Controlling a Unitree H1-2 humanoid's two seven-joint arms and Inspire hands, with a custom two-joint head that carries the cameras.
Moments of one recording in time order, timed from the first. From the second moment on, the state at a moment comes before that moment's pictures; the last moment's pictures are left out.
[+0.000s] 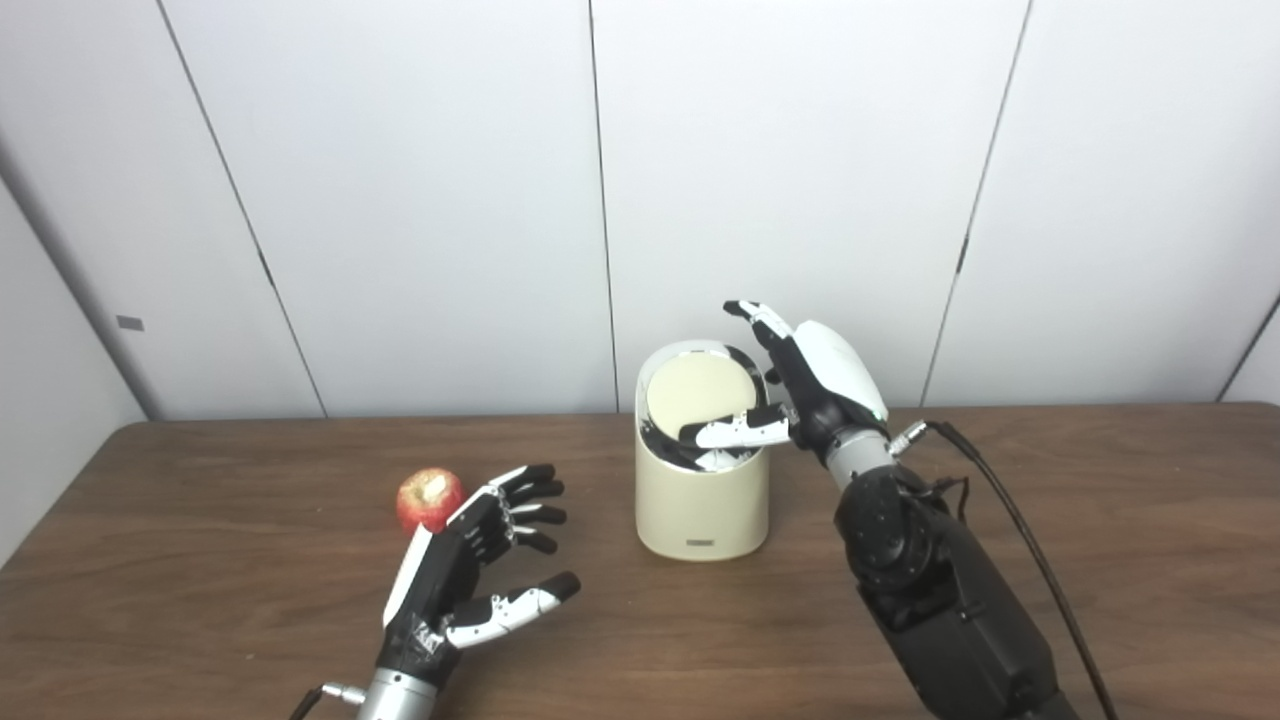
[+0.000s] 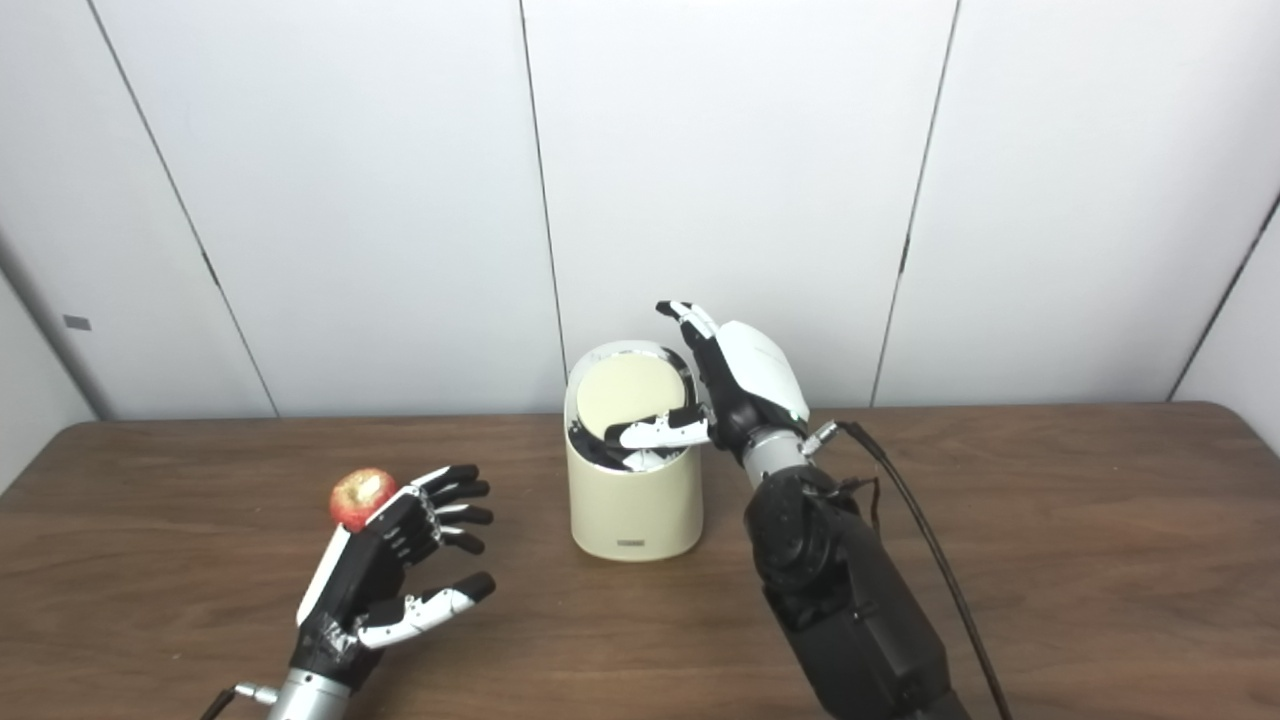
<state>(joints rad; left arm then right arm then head) -0.17 0.13 0.01 0.18 -0.08 -0.41 -0.20 -0.67 -0.12 0.28 0.13 -0.66 0.38 0.03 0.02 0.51</state>
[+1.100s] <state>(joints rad) -0.17 0.13 0.00 0.18 -0.09 -0.41 -0.20 -0.67 -0.05 0.15 0.11 -0.69 0.46 0.16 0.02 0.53</state>
